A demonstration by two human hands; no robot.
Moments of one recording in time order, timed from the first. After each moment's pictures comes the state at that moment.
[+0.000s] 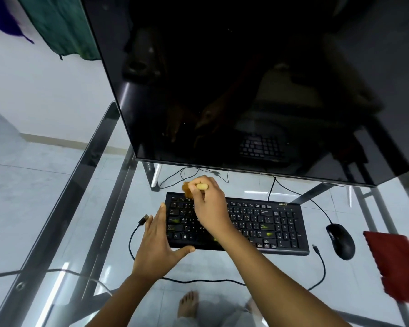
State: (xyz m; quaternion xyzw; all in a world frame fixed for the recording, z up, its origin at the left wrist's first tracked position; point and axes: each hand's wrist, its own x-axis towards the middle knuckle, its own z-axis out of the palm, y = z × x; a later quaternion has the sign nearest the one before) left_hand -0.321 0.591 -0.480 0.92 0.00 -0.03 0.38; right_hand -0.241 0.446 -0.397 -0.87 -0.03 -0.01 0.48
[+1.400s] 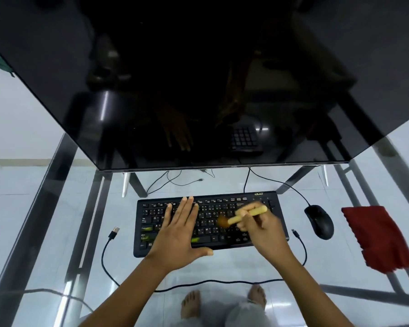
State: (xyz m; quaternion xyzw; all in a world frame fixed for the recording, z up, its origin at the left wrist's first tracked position) left_hand -0.279 0.509 -0.465 0.96 -0.25 -0.09 0.11; right_hand -0.310 0.282 -0.400 -0.85 0.11 0.00 0.51
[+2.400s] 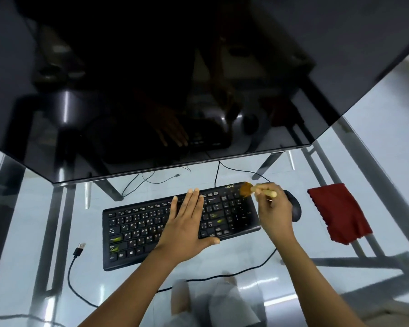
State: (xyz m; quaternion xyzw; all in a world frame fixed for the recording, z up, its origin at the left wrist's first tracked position) left_hand -0.267 0.435 -0.455 0.93 -0.31 -0.12 0.13; right_hand -0.306 0.217 -0.395 -0.86 0.25 -0.15 0.43
